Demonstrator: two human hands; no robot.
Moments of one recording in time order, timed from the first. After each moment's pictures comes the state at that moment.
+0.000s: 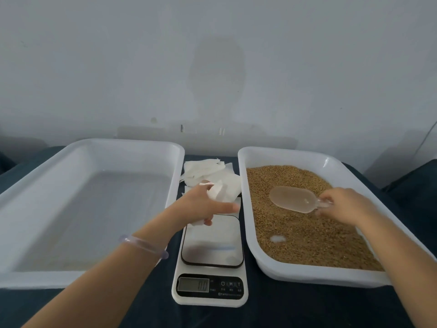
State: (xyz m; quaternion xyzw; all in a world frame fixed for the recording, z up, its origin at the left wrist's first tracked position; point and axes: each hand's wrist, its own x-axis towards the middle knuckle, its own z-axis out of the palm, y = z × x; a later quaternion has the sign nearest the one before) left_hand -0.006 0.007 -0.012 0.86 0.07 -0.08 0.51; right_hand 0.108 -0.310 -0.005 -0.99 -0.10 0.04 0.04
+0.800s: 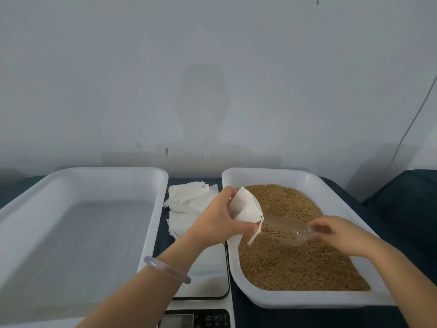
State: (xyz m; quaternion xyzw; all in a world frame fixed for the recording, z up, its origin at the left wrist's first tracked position) left_hand 0.019 -0.054 0.004 0.82 -0.08 0.03 0.56; right_hand 0.088 -0.344 -0.001 -0.97 -0.17 0.12 0.16
